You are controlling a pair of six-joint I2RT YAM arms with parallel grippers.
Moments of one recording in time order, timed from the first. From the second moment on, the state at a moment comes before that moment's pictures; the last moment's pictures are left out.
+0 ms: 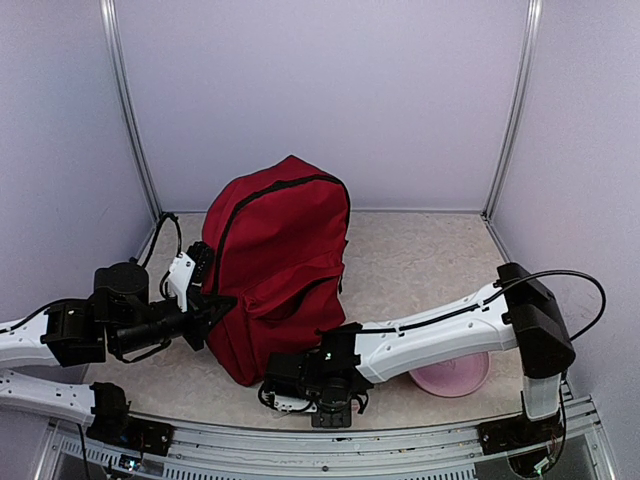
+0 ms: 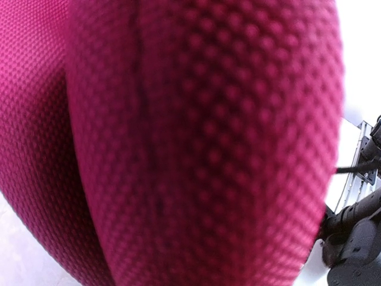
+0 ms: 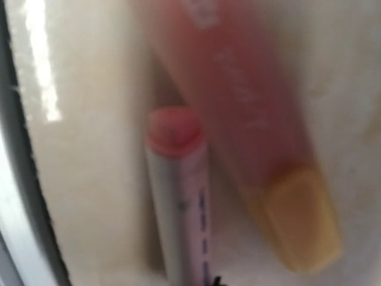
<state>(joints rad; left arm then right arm) -1.12 0.75 0.63 -0.22 -0.31 -0.17 1.45 2.07 1.52 -0.93 0.21 -0.12</state>
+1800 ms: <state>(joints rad) -1.15 0.77 0.63 -0.22 -0.27 -0.10 1.14 1.80 1.40 -0.30 0.21 -1.11</state>
